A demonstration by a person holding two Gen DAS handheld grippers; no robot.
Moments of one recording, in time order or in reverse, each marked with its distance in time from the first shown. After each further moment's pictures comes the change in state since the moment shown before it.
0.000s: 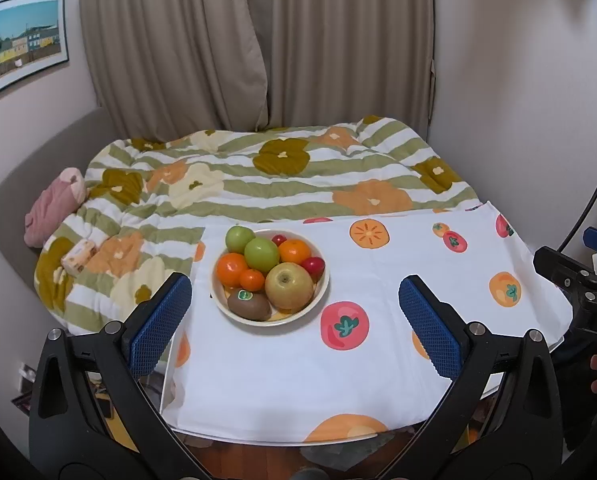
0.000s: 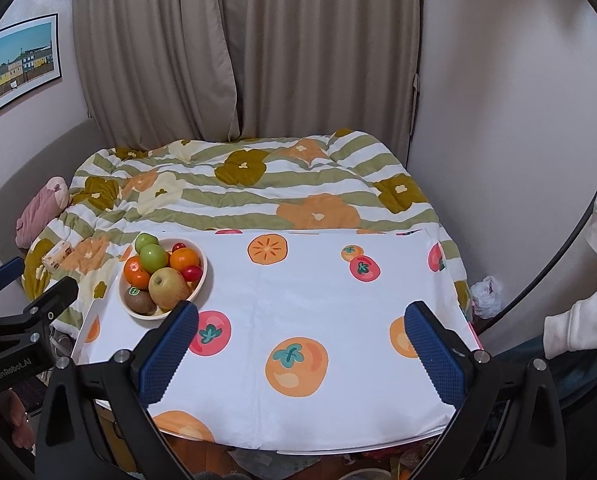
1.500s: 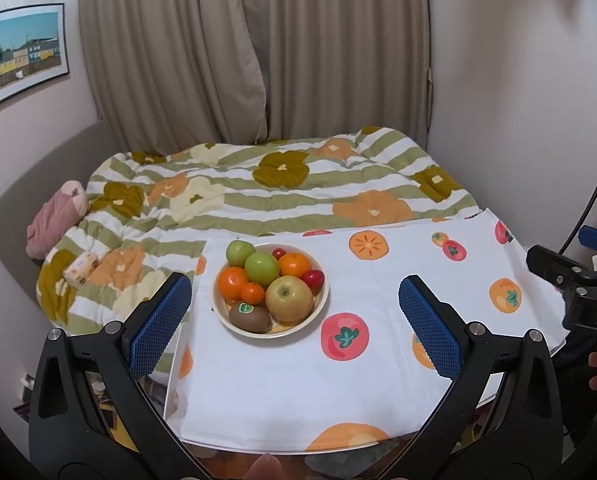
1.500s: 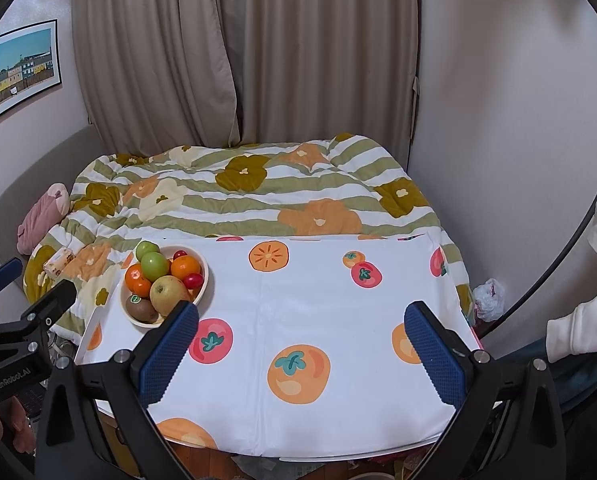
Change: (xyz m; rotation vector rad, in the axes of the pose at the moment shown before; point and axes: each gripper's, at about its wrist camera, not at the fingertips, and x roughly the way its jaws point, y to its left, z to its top) left arm -0.004 -0.001 0.007 0.011 -0.045 -0.004; right arm -0.001 0.002 0.003 0.005 -0.008 0.005
